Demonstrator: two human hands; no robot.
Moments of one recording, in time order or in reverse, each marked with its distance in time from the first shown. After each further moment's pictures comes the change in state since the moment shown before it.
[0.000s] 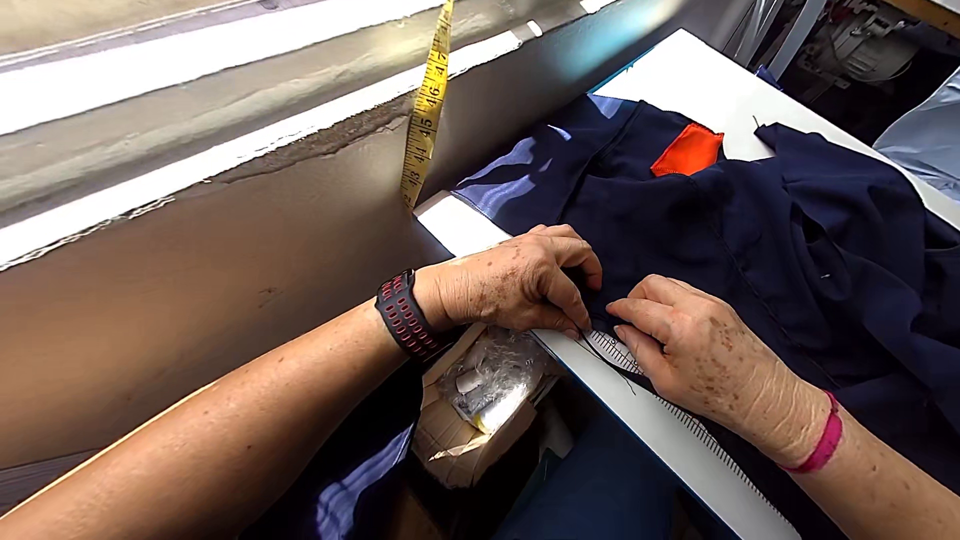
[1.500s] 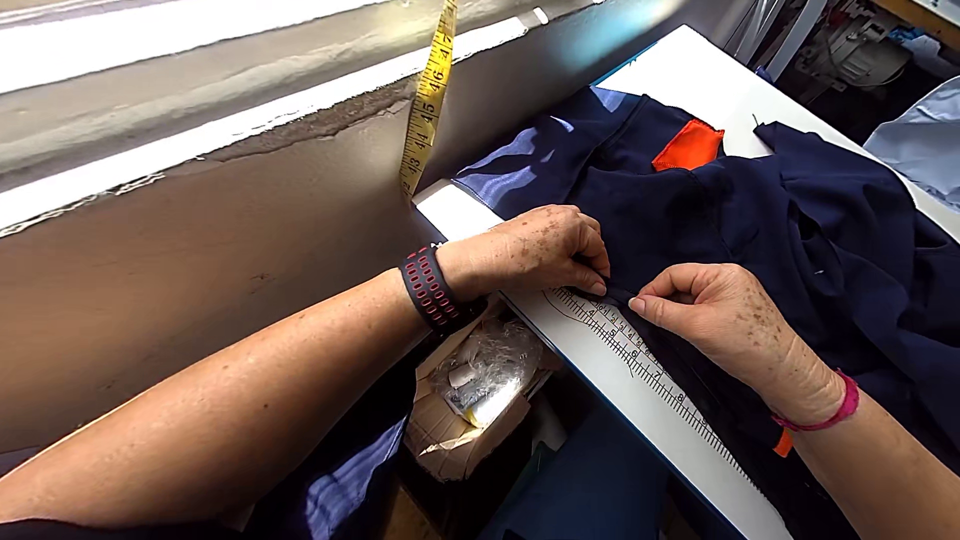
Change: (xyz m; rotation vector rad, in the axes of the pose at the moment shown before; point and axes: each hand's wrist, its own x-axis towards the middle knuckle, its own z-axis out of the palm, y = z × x) left_hand 0.030 0.008 -0.006 -0.028 -0.054 -0.396; right_hand 0.003 0.003 -0.023 0.458 -0.086 0.633
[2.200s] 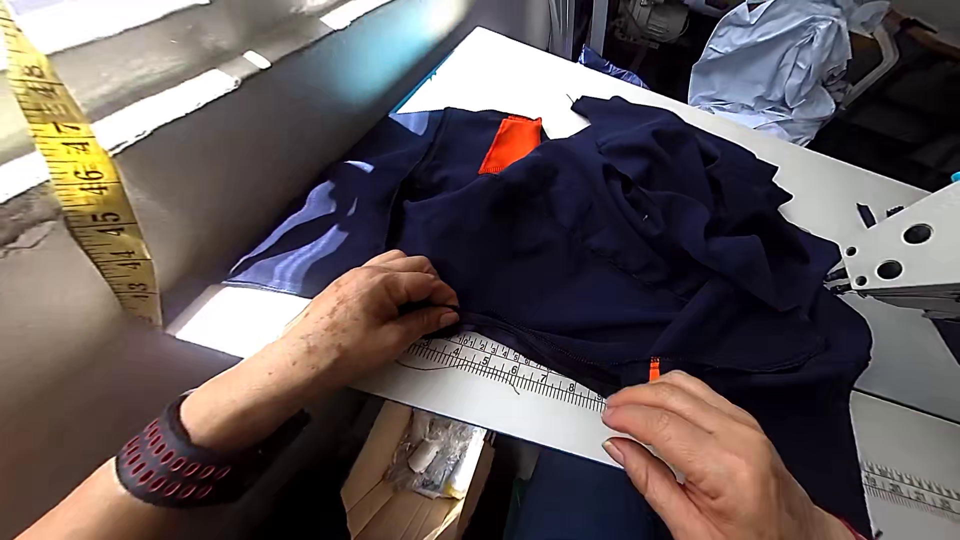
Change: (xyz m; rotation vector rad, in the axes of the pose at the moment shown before) left_hand -0.003 -0.007 0.016 0.166 0.170 -0.039; right_hand -0.141 0.019 0.006 -0.270 0.392 -0.264
